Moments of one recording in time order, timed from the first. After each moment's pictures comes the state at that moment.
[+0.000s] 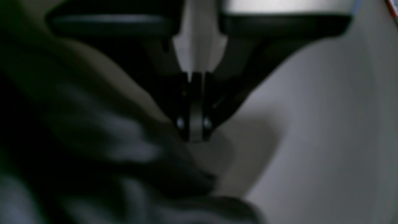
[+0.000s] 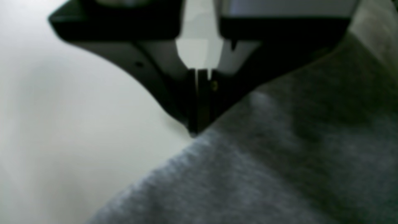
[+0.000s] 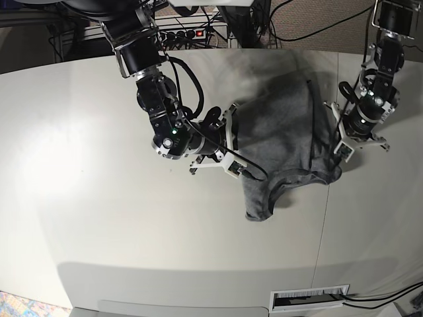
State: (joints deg) left arm 6.9 -30.9 6.3 86.7 -3.9 -17.1 27.2; right arm 12.0 2.5 -21.4 79.7 9.9 39.5 -54.3
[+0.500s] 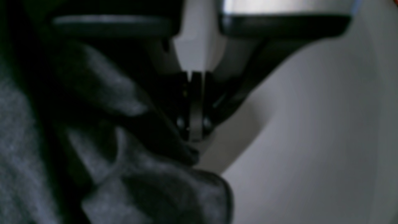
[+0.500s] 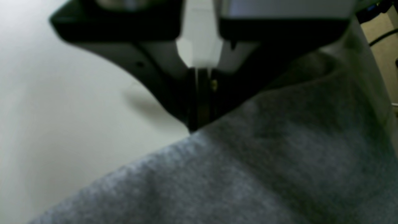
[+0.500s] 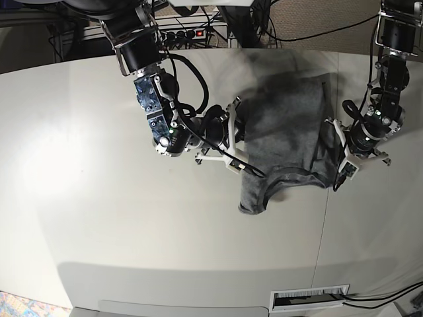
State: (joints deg) left arm 1.0 -31.2 6.4 83.9 -10.2 -20.4 29.1; right arm 11.5 2.6 -21.4 79.5 21.0 39.6 -58.9
